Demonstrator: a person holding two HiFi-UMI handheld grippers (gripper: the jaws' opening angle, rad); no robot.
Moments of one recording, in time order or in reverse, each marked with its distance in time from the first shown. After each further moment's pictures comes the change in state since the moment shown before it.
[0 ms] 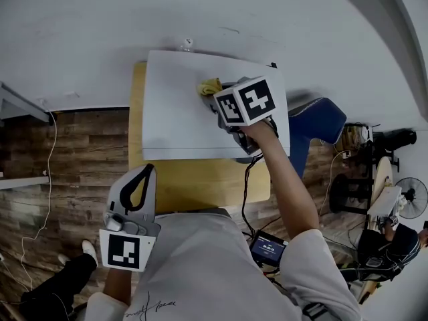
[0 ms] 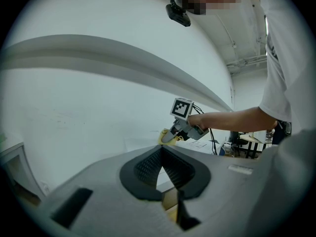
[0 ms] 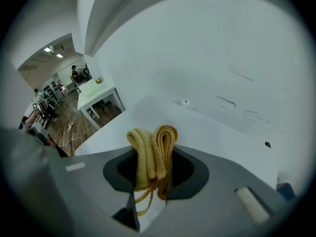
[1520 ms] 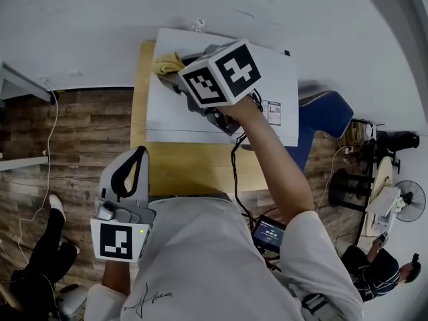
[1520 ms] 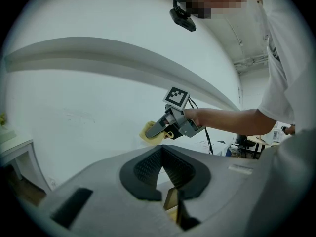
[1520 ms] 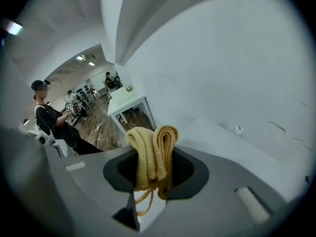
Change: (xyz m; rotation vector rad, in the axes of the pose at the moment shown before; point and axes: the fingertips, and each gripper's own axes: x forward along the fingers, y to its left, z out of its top) left arm -0.010 0.023 -0.005 0.003 0.009 0.077; right arm 0.020 0.115 0.066 -0.142 -0.093 0.323
